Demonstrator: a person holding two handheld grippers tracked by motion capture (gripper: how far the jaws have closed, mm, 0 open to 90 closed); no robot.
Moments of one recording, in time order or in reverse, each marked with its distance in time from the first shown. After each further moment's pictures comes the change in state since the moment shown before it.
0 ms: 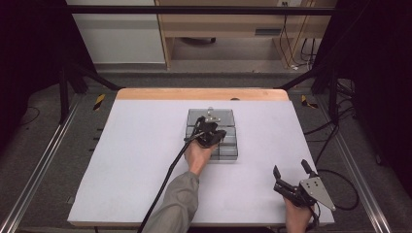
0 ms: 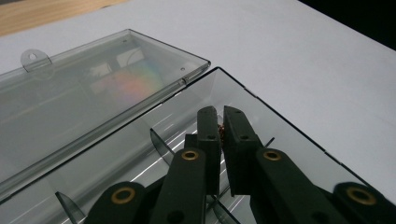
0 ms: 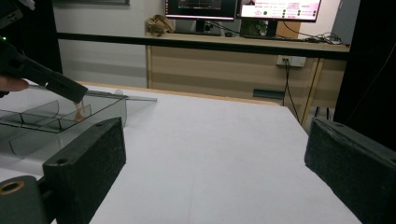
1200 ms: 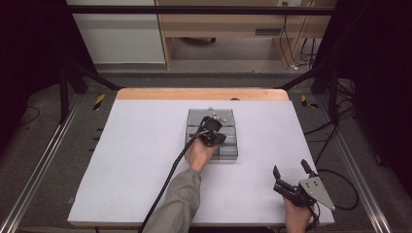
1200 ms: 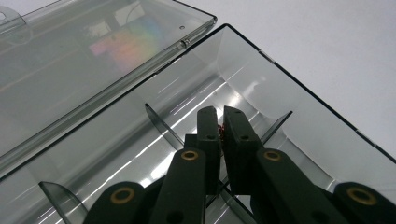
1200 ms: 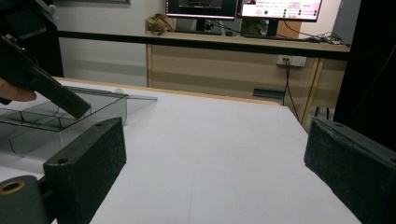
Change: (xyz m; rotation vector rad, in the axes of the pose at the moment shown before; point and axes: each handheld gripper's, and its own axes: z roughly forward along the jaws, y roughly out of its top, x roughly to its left) left arm -0.002 0.007 0.016 0.191 0.021 0.037; right arm 0.000 0.000 0.000 0.006 0.001 -0.007
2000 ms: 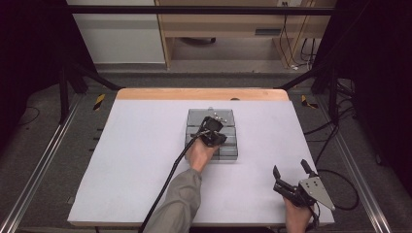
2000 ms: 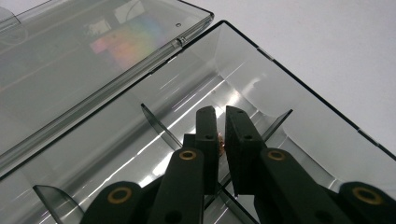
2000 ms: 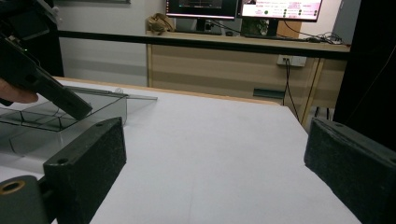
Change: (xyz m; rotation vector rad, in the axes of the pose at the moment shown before) left arm 0.000 0.000 0.001 0.005 -0.001 0.004; right arm 0.000 0.000 0.000 0.001 0.001 0.000
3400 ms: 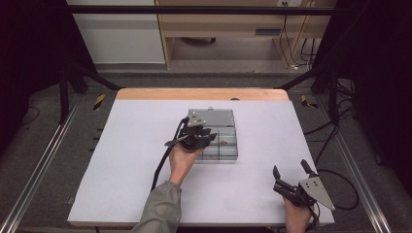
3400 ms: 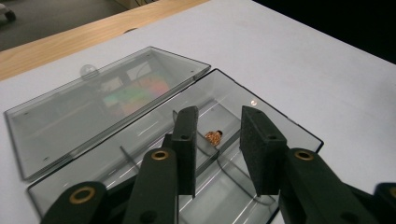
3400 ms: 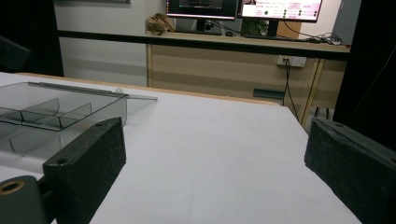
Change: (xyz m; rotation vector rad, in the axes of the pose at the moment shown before) left arm 0.003 -0.035 -0.090 -0.276 0.028 0.024; right arm 0.000 0.000 0.000 -0.004 0.000 -0.002
